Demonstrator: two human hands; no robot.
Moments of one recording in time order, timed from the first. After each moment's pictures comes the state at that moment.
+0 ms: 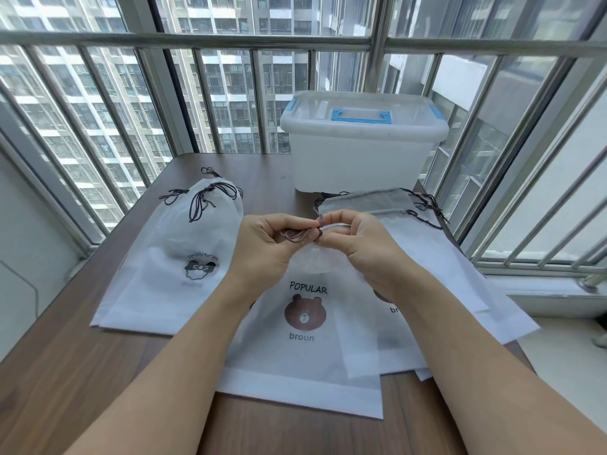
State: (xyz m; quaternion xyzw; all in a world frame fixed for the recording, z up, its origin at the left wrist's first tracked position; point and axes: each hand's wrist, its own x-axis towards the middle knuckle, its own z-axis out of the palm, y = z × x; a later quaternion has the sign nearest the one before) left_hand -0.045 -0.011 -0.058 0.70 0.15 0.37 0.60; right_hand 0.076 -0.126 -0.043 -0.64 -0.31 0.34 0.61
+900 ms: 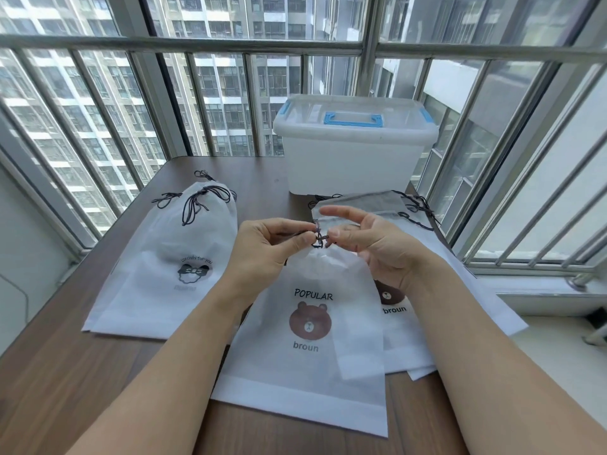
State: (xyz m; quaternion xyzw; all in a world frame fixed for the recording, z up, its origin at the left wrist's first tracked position) left_hand -0.044 -0.014 -0.054 0.68 0.16 0.31 0.65; right_hand 0.109 -0.145 -0.039 -0.51 -0.28 0.51 0.64
